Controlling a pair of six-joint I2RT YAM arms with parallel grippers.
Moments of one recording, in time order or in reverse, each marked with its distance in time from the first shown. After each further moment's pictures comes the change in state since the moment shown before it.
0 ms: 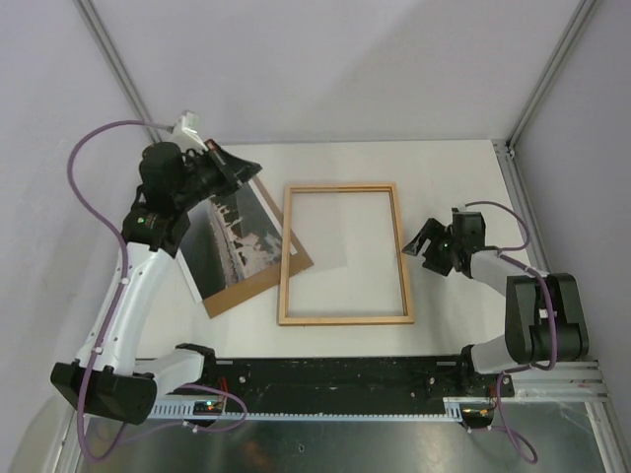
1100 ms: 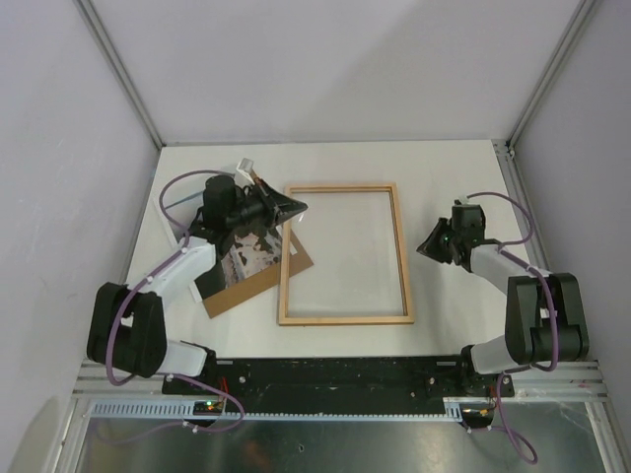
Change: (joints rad) left arm -0.098 0.244 -0.449 0.621 0.285 -0.463; right arm 0.004 -0.017 0.068 -0.069 0.148 -0.048
